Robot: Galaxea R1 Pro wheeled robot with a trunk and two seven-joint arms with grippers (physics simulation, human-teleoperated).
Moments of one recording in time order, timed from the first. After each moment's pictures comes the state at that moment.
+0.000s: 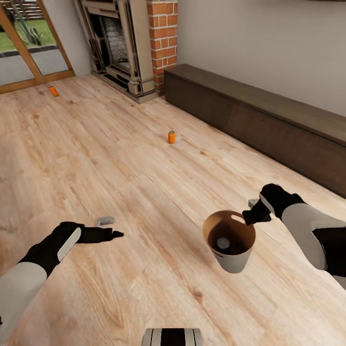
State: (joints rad) left arm -0.86 0.33 -0.30 -0.70 0.47 0.76 -0.43; right arm -1.34 -0.21 0.17 -0.14 0.20 0.99 0.44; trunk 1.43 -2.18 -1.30
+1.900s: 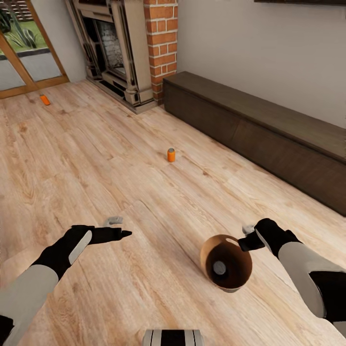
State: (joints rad) left arm -0.84 0.26 -0.31 -0.71 0.46 0.64 -0.36; right arm -1.05 -0.19 0.06 -0.26 0.33 0.74 0.47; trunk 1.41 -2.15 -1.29
